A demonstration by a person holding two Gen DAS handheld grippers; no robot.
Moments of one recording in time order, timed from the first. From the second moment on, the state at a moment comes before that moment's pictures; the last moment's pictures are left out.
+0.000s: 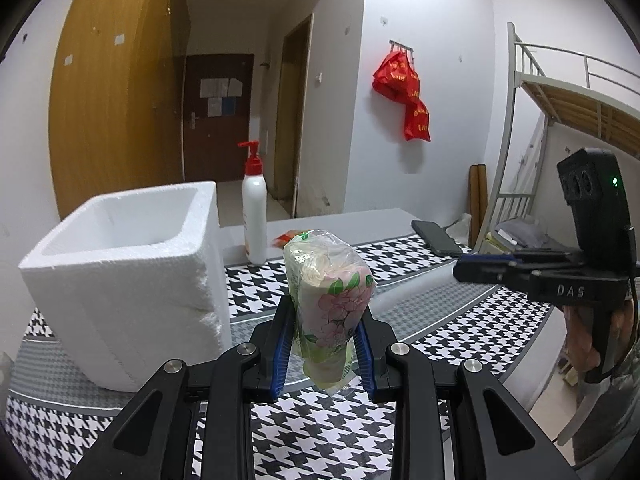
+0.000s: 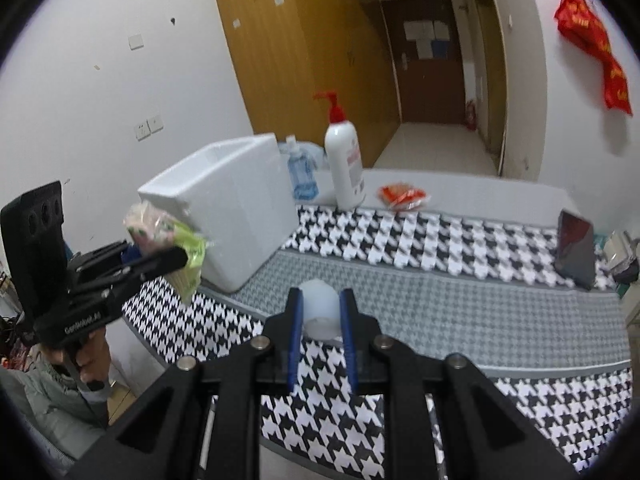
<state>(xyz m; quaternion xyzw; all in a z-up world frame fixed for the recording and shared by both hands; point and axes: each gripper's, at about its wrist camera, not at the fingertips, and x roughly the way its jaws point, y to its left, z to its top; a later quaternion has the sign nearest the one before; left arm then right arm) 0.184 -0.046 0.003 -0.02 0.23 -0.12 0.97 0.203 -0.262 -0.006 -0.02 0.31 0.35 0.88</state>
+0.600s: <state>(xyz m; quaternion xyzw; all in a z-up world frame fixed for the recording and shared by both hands) 0.157 -0.027 0.032 0.00 0.18 -0.06 0.98 0.175 -0.241 0.024 -0.01 0.23 0.31 0.92</state>
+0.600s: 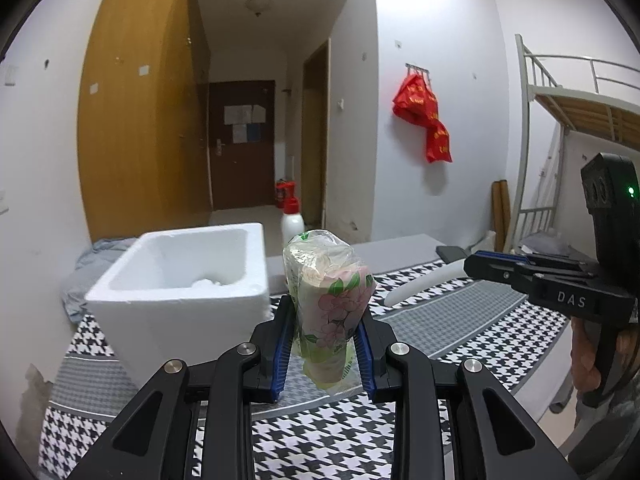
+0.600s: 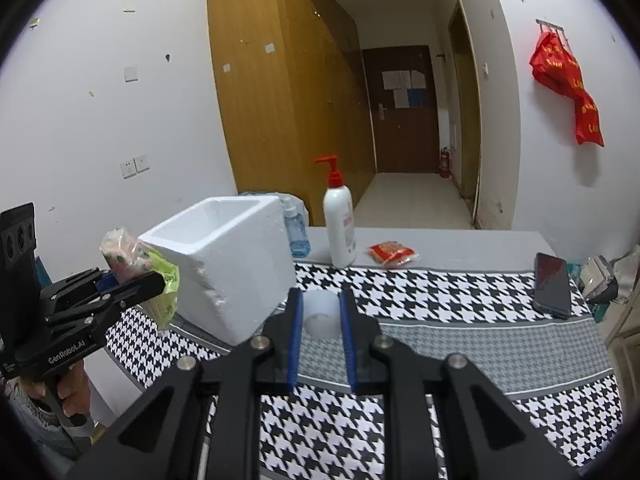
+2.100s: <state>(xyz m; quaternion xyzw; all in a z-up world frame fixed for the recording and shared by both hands) 0.111 0.059 0.056 0.00 0.16 0.06 0.99 0.127 -0.112 0.076 -0.06 0.16 0.40 0.90</state>
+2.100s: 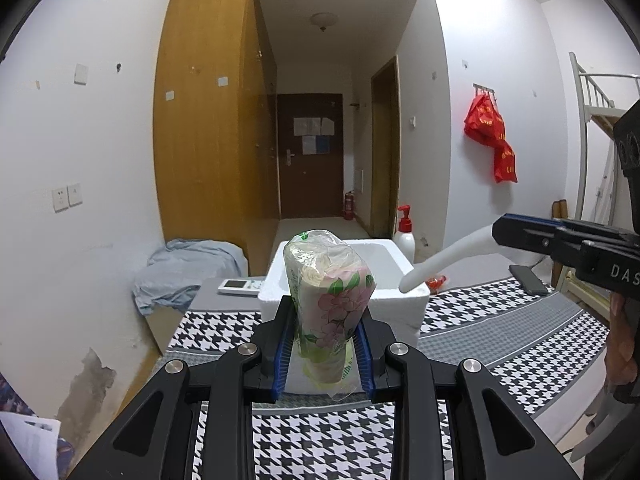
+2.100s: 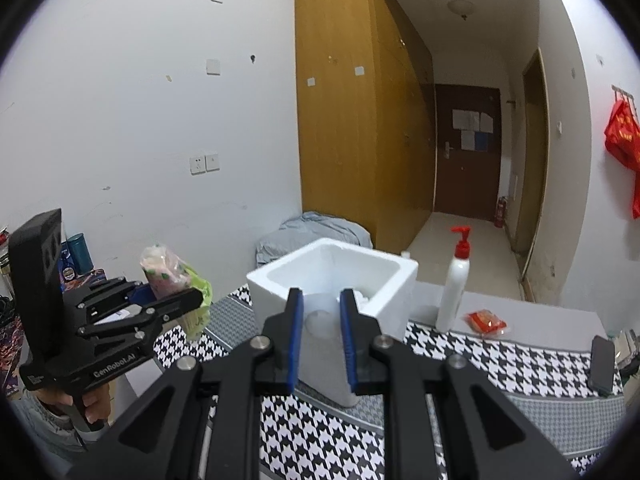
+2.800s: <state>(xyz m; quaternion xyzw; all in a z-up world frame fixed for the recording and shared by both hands) 0.125 0.085 0.065 -0.01 0.15 0.07 0.99 0.155 -0.077 0.104 -0.04 0.14 0.39 0.91</state>
